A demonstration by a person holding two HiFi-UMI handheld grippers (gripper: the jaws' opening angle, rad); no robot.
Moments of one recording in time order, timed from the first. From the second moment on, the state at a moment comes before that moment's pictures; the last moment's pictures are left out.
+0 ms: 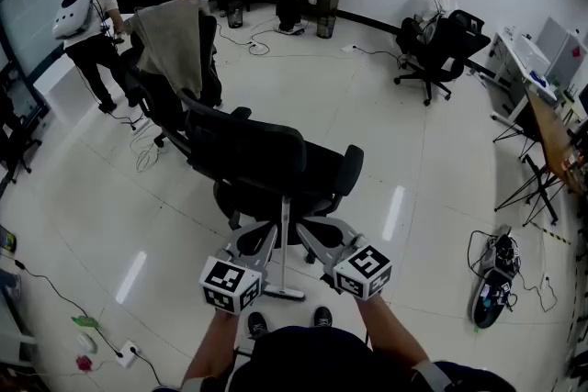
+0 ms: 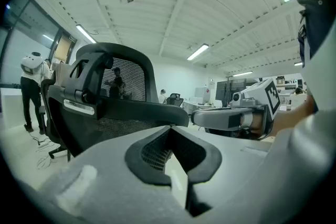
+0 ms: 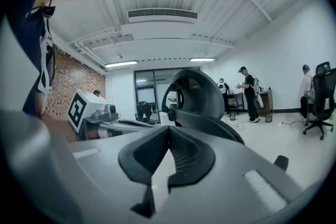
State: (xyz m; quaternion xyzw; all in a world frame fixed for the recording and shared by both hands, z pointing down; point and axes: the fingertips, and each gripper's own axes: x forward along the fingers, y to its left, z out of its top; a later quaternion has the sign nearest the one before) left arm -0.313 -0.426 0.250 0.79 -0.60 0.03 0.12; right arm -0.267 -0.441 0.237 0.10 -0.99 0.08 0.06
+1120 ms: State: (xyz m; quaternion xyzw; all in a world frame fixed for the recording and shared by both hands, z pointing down) left arm -0.304 -0.434 0.248 0.80 -0.59 0.05 0.13; right arm -0.271 -0.444 0.228 0.11 -0.99 0.09 0.05
